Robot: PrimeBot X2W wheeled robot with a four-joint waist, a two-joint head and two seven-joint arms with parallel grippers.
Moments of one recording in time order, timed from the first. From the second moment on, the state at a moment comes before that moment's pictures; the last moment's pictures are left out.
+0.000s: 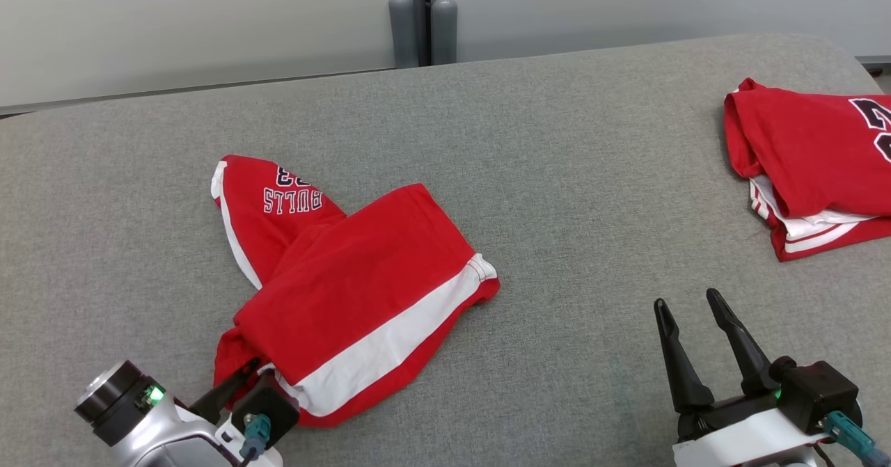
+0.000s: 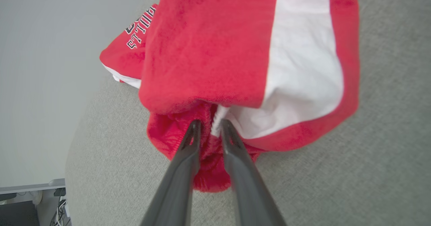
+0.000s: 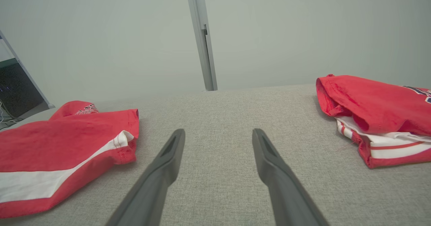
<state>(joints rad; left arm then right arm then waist) -0.24 0.75 -0.86 -0.12 -0.15 0.23 0.40 -0.03 -0.18 0.23 0.18 0.31 0.13 -0.26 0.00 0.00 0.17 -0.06</state>
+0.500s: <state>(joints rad) -0.19 0.66 -0.73 -0.12 -0.38 0.28 0.19 -0.07 -0.20 0.33 0.25 0.34 0.13 -0.26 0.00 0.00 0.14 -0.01</state>
